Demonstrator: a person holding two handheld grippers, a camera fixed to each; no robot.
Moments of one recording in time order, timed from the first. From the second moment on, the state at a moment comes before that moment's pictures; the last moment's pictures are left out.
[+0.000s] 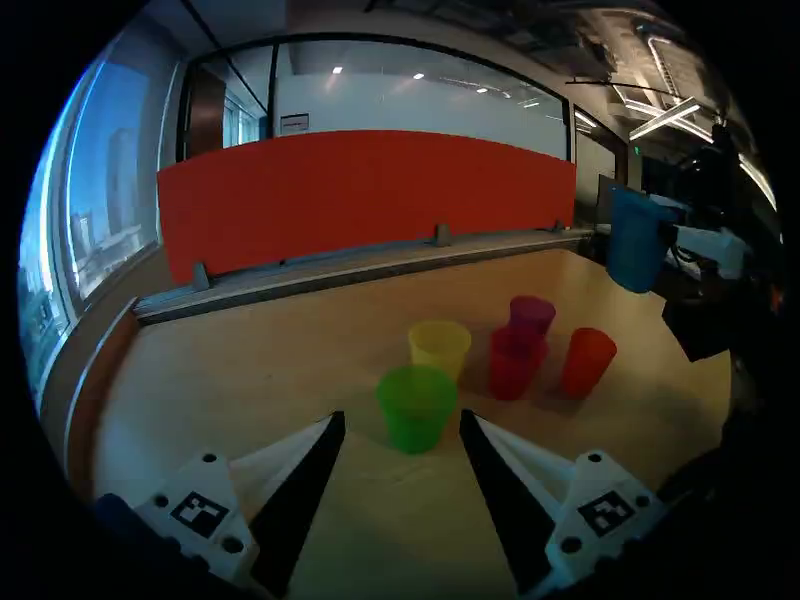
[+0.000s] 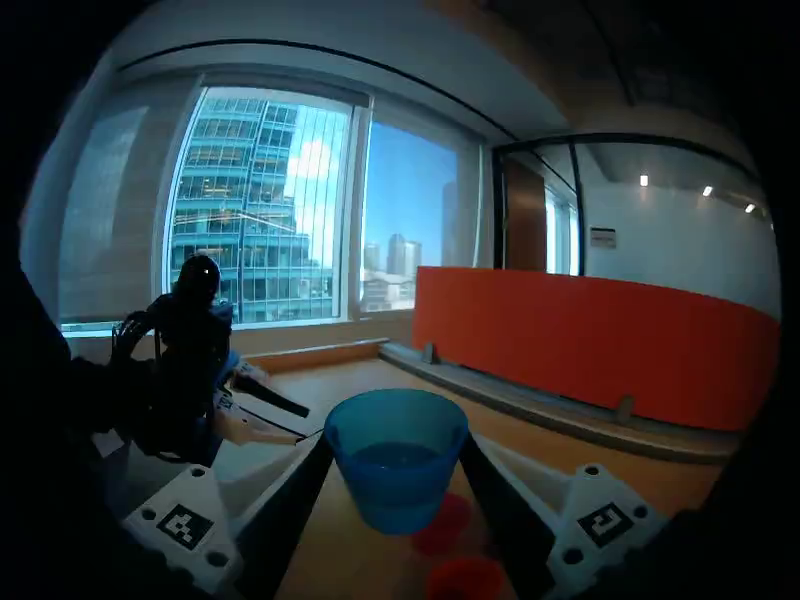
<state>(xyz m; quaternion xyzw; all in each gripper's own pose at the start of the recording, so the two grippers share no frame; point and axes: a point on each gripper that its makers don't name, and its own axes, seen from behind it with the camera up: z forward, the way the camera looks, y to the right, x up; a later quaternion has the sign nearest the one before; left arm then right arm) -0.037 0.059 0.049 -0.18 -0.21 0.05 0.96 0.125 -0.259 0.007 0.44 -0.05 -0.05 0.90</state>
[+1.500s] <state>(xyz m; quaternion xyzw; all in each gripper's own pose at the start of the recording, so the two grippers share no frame) -0.109 0.104 0.110 -0.22 -0.31 0.08 0.92 0.128 -0.235 0.024 0.43 -0.05 -0.05 0.90</state>
